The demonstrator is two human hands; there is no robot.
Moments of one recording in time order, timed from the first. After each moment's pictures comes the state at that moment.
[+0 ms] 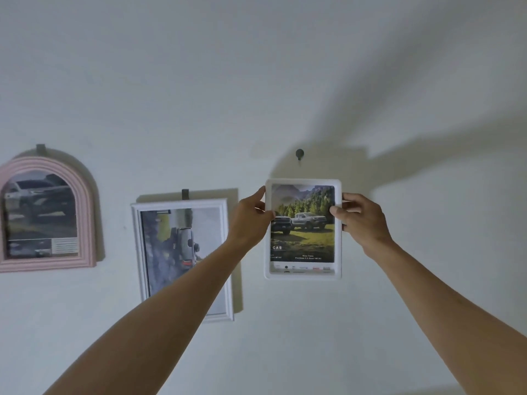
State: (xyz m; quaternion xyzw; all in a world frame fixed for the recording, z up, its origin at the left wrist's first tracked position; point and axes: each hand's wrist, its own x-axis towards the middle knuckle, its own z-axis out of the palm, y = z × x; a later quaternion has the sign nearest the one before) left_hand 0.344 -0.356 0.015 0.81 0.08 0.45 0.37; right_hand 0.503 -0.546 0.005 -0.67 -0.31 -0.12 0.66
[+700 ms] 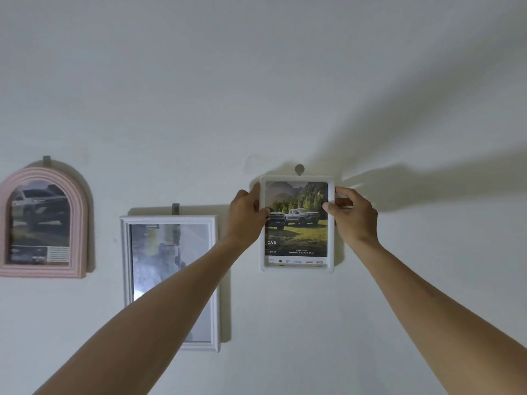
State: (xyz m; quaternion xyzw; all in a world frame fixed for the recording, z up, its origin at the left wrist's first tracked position) left_hand 0.410 -0.334 0.045 0.81 0.15 0.54 0.15; right_hand 0.564 -0.504 0.045 -0.65 -0.37 -0.22 0.63
